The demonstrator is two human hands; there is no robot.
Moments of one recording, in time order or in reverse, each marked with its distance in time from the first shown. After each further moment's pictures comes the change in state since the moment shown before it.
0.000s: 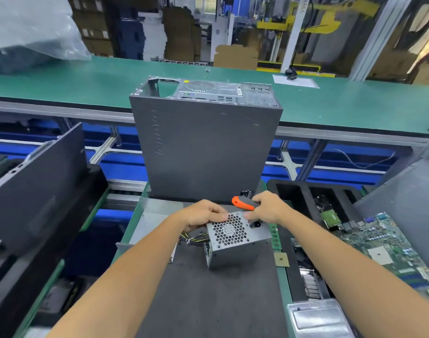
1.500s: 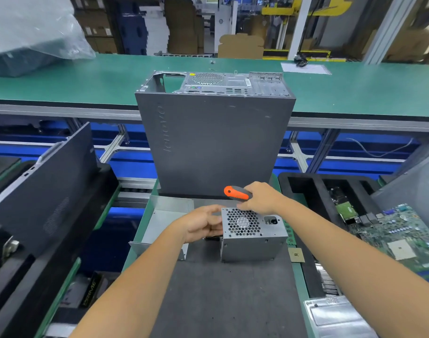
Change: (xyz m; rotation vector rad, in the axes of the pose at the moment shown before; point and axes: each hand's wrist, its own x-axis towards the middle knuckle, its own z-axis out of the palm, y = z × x) left_hand -0.013 -0.038 -0.006 -0.478 -0.020 -0.067; right_hand 0.020 -0.033 0.021 -0.120 -0.071 -0.135
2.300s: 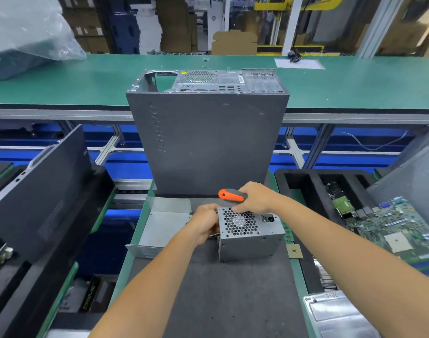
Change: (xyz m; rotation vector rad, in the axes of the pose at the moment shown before) left_hand 0.012 -0.005 0.026 0.138 0.361 0.023; right_hand 0.008 0.004 0.008 0.048 -0.060 -0.029
